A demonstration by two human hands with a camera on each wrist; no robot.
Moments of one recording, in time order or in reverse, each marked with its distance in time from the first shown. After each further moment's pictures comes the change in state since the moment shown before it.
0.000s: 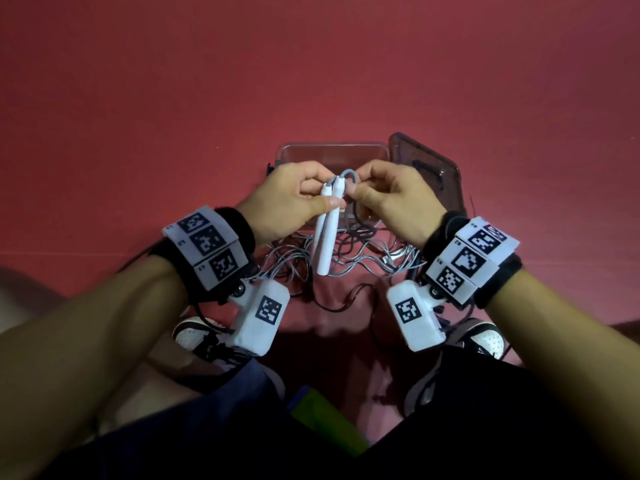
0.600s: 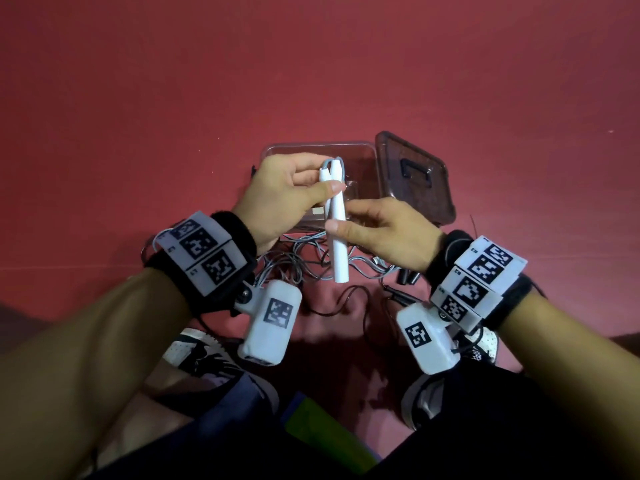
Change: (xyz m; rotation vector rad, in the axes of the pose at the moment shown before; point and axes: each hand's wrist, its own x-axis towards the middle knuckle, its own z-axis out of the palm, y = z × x) left_hand 0.014 0.001 0.015 -0.178 0.119 0.053; right_hand -0.021 0.007 -0.007 -0.391 -0.225 -0.020
